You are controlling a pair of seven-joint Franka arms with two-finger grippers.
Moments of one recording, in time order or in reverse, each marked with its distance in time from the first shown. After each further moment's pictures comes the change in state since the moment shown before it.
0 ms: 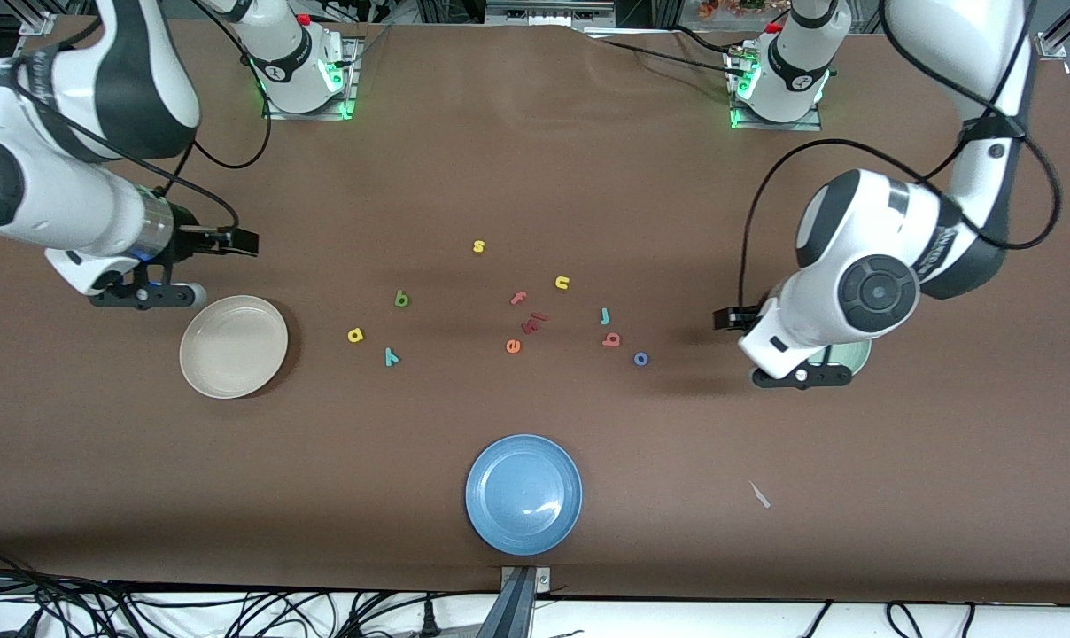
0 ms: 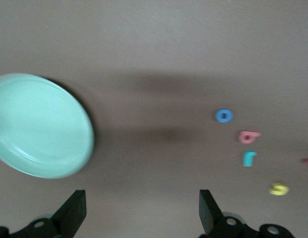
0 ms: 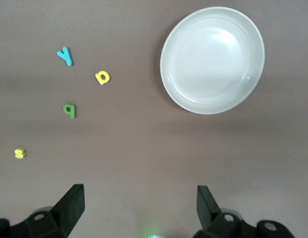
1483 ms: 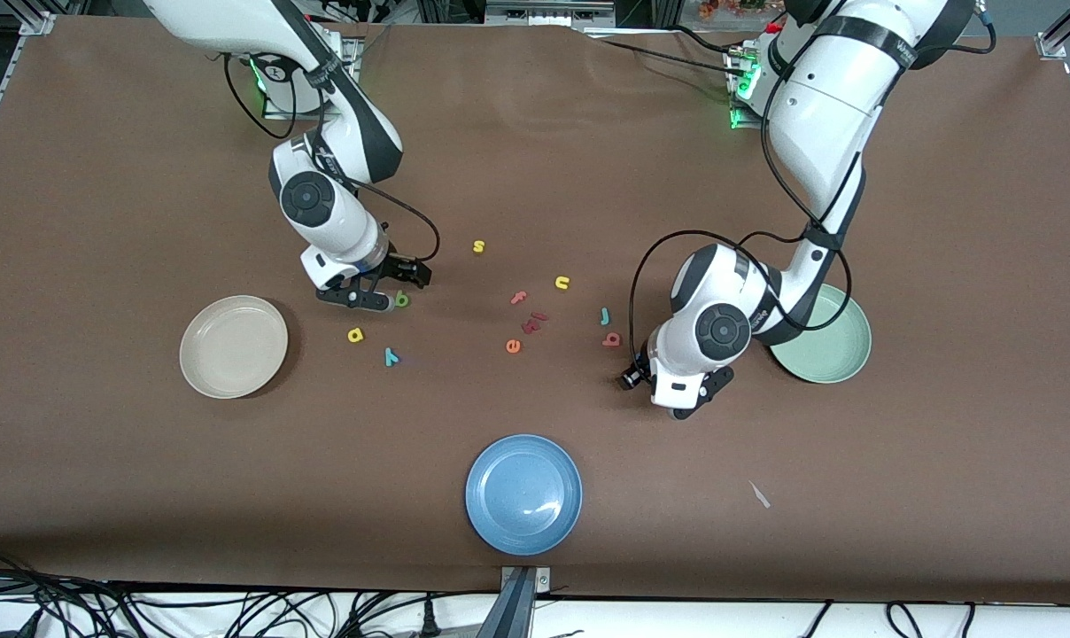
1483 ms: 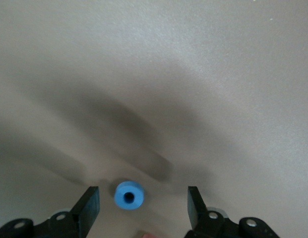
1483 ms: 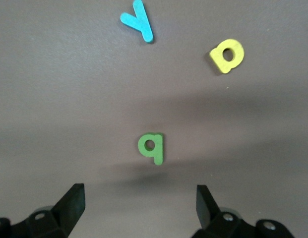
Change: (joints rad) left arm -0.138 0.305 0.002 -0.040 -0.039 0.555 -0.612; right arm 0.096 0.216 0.227 -0.403 -0.001 0.819 0.473
